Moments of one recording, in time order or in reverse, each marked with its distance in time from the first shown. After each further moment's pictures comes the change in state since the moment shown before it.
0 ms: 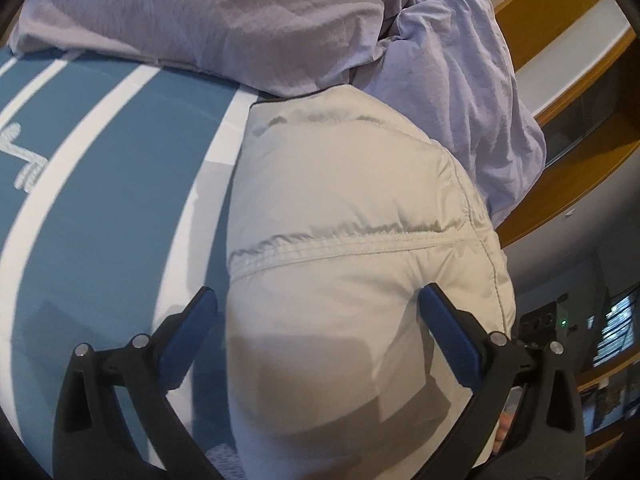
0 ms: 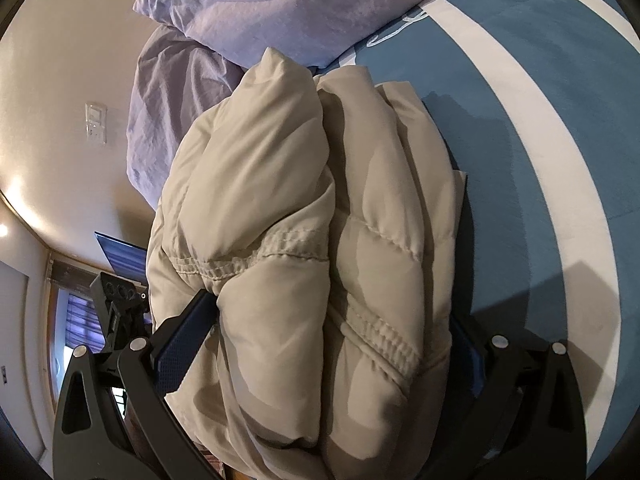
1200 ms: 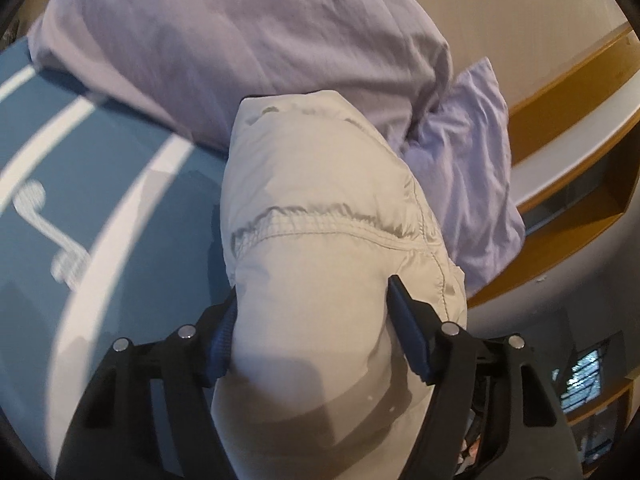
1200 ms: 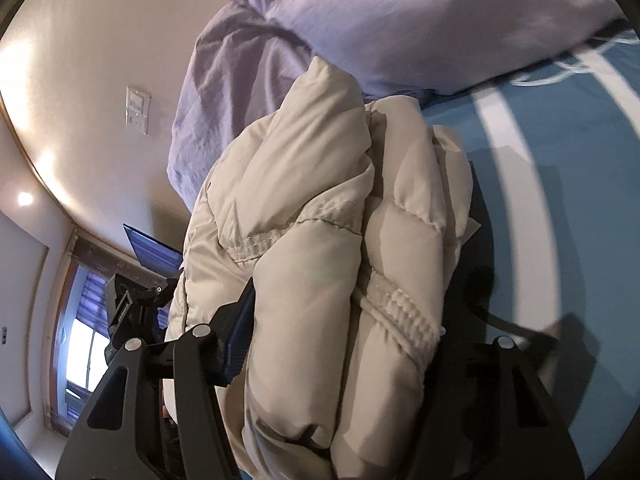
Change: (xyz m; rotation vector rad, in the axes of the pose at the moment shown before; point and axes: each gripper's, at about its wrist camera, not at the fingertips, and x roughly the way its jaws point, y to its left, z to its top) left arm -0.055 0.055 0.081 -0.138 -0.146 -0.077; right arm 0.078 0.084 0.044 -0.147 -0.044 0.135
